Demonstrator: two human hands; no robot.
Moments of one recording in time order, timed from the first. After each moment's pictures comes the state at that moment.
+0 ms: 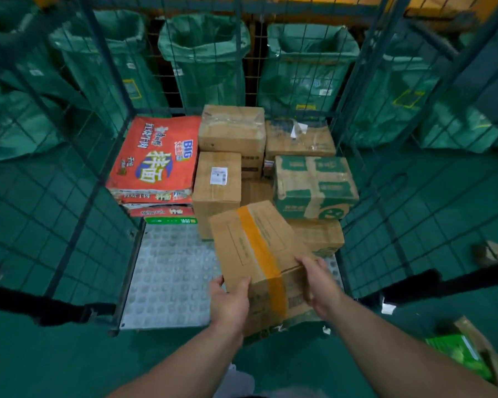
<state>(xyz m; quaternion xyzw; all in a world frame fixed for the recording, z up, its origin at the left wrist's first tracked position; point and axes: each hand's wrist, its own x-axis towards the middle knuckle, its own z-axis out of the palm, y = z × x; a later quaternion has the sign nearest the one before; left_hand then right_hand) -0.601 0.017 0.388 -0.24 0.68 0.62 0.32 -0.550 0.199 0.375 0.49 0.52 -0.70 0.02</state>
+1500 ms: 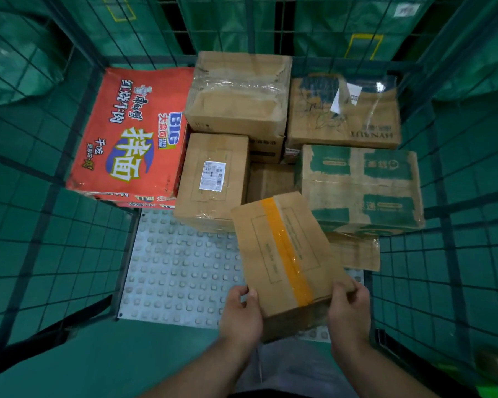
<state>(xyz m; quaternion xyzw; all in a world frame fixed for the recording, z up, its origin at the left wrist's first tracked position) -0.789 0.206 0.297 -0.24 0.82 0.40 0.33 -0.726 0.371 0.282 0.62 0.58 -0.53 -0.04</state>
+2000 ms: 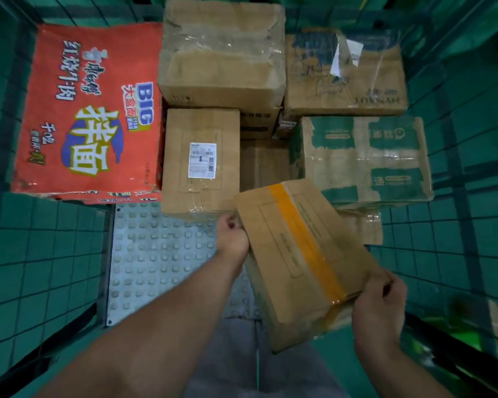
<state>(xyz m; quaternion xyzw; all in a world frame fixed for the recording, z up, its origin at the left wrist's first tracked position) -0.944 0.216 0.208 -0.26 0.70 0.52 0.41 -0.753 0.346 0.287 0.68 0.58 -0.43 -0.13</state>
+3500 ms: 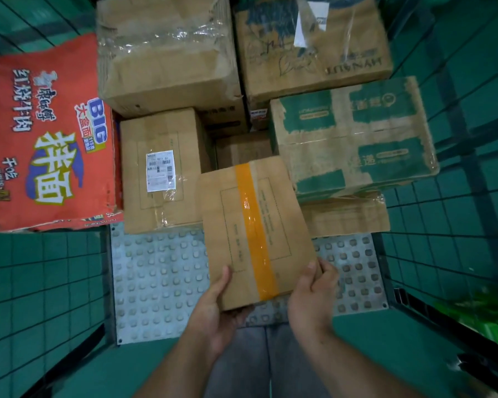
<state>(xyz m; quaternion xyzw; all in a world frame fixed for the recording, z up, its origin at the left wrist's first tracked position) -0.857 0.212 0.218 -0.45 0.49 0.61 0.44 -0.768 0.332 0.178 0.63 0.58 -0.51 -0.08</state>
